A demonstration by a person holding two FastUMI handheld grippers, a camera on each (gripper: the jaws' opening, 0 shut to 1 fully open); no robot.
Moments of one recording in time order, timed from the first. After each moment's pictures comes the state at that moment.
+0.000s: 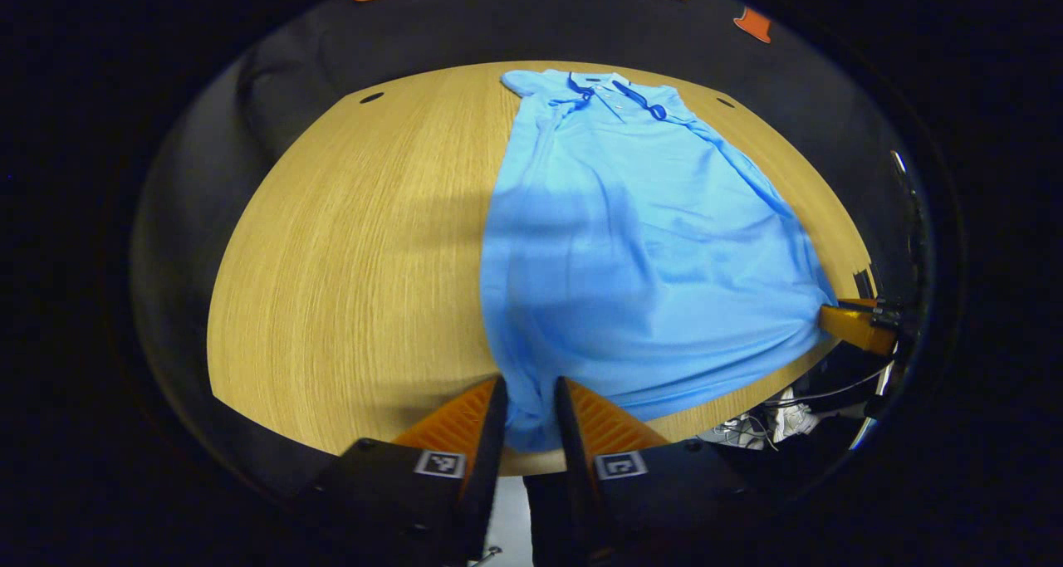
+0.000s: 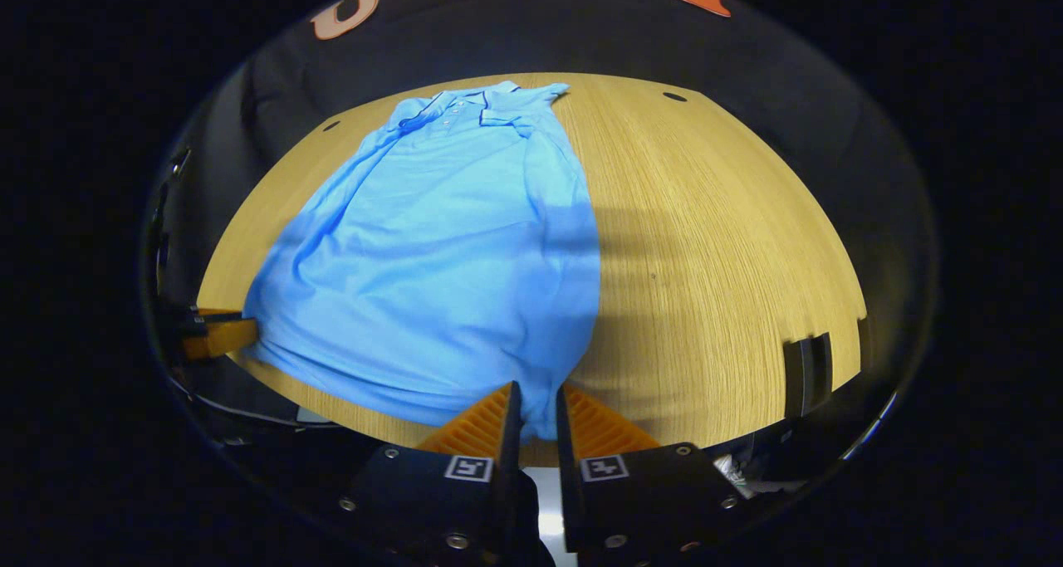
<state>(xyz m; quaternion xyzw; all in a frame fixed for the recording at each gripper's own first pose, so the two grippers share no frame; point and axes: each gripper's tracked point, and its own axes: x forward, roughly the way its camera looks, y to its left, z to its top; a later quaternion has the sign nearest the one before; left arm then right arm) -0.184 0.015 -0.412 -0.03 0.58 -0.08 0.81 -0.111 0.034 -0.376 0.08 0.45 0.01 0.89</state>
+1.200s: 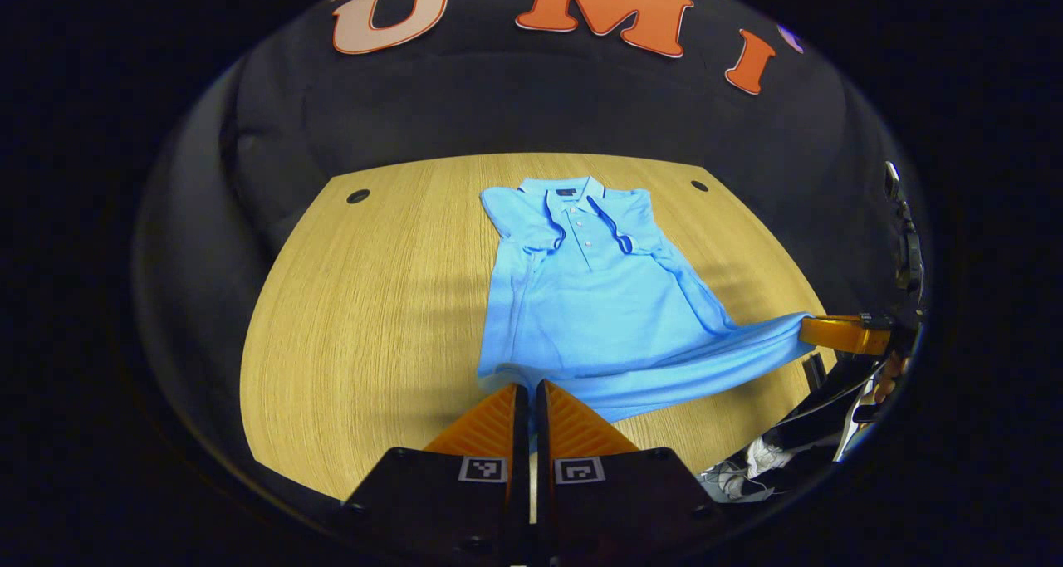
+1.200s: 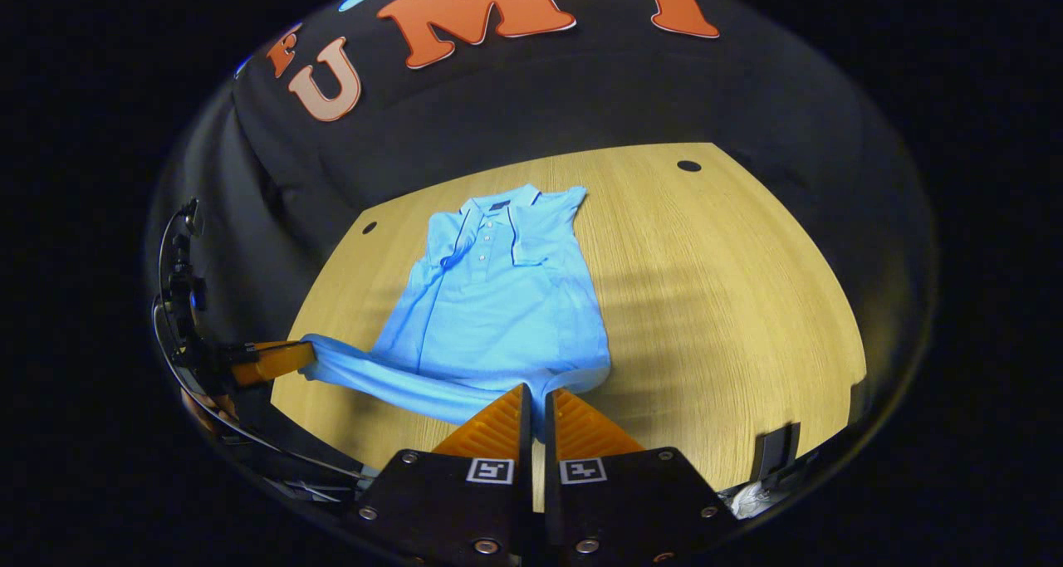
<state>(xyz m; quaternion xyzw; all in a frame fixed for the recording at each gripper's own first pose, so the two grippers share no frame) -0.040 0.019 -0.290 -0.05 0.48 -0.09 0.87 -0.019 0.014 -0.223 0.15 0.35 0.06 0.92</state>
